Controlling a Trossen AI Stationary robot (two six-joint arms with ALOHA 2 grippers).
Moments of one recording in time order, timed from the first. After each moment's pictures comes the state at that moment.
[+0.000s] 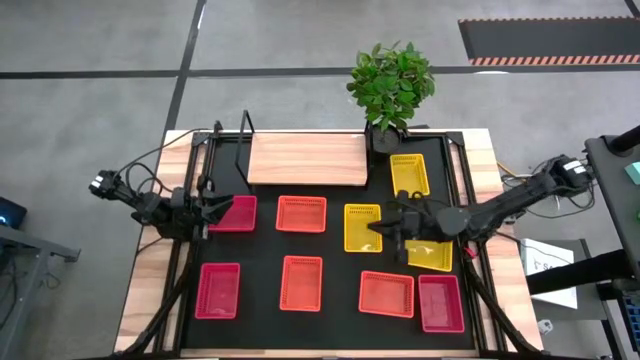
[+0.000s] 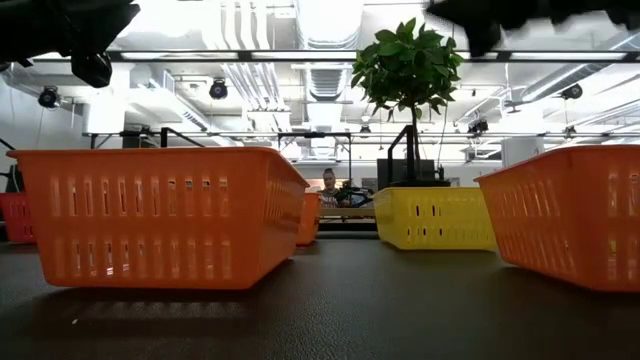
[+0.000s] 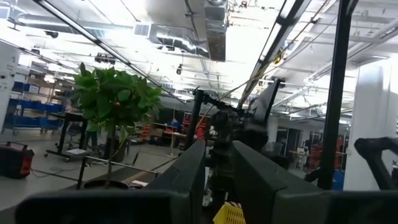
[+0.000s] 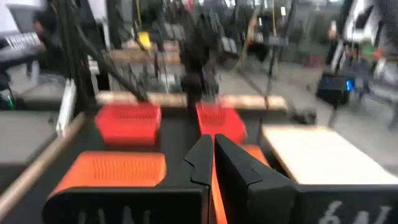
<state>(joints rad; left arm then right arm) -0.47 0.13 0.01 0.62 -0.62 0.12 0.36 1.10 0.51 0.56 0.41 -0.06</state>
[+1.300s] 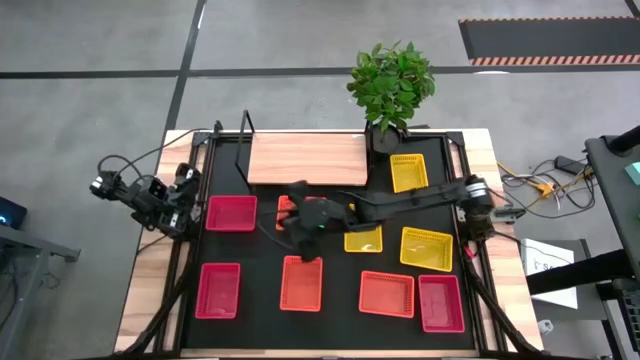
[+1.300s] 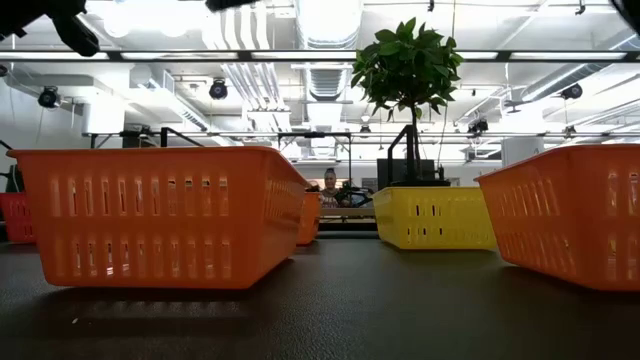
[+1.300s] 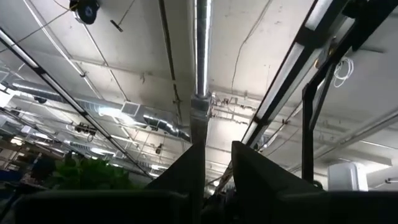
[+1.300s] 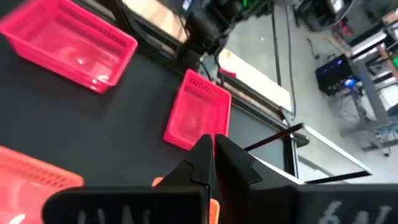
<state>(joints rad) -0.47 0.12 0.01 1.05 -0.49 0.21 0.16 2.04 1.94 -0.46 0.25 -0.49</state>
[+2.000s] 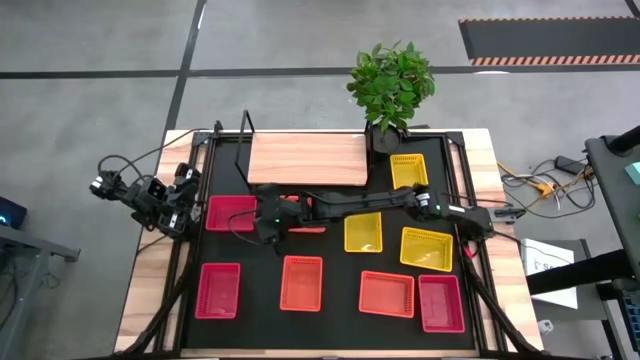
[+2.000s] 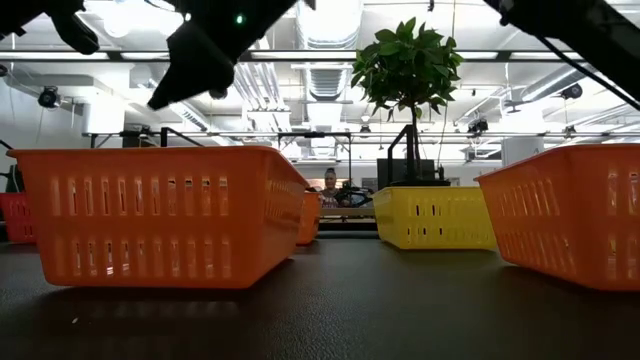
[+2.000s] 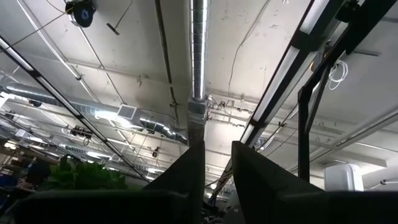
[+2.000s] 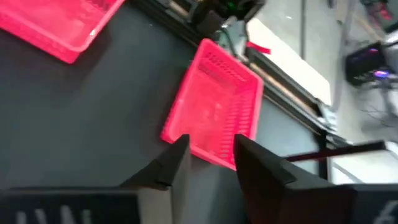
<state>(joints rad) -0.47 0.12 0.01 1.07 -0.48 0.22 0.06 2.43 2.35 -0.59 0.16 -0.58</state>
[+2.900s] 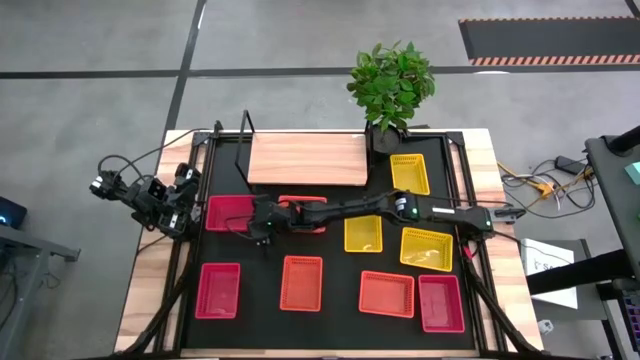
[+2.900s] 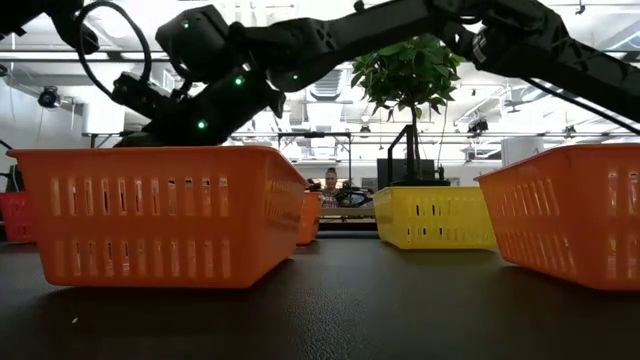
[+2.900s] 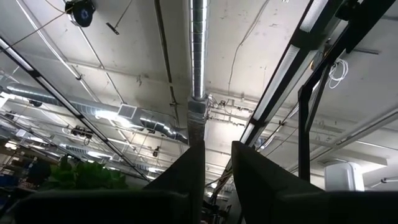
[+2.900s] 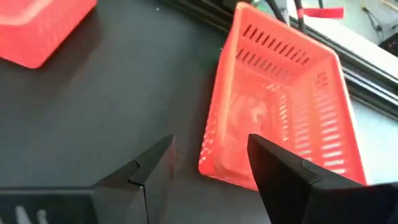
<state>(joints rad) -0.47 0.12 0.01 1.06 -0.48 0.22 0.01 2.67 2.35 -0.29 0.03 -0.43</state>
